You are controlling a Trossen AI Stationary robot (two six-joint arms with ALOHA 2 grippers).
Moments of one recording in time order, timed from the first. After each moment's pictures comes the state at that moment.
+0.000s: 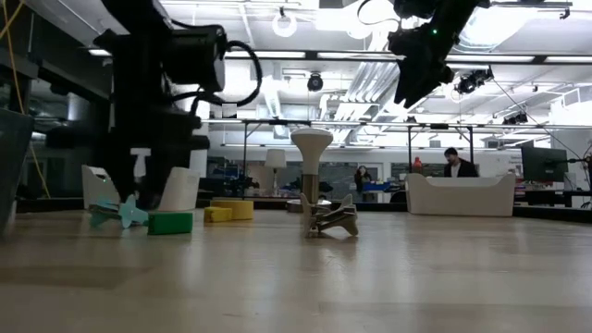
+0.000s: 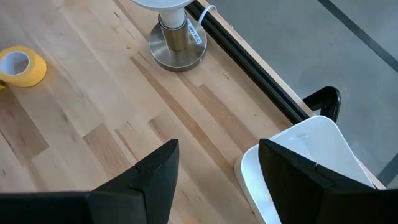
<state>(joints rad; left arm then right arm) 0.00 1.54 0.85 -0.74 -0.14 0.59 -0.60 1.29 1.21 -0.85 0.10 0.07</state>
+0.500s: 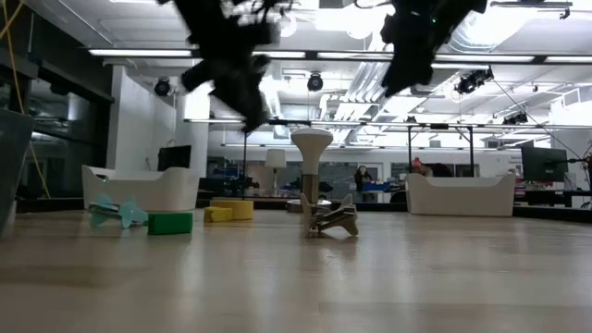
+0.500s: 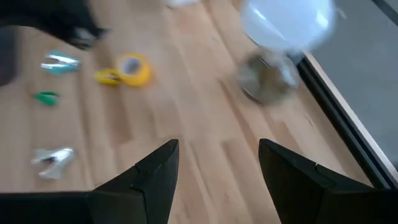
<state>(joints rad) 0.04 1.54 1.21 -0.61 -0.33 0.52 -0.58 1.29 1.21 -0.77 -0.20 -0.07</state>
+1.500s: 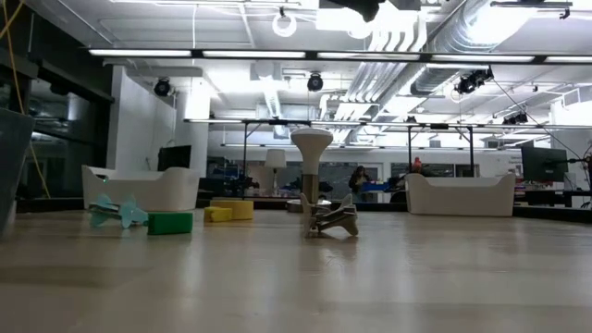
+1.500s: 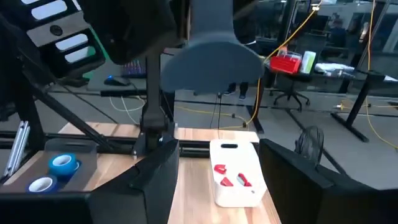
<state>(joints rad) 0.16 1.54 1.70 -0.13 -0.11 0.42 -0.40 1.29 1.21 0.00 -0.35 -0.13</state>
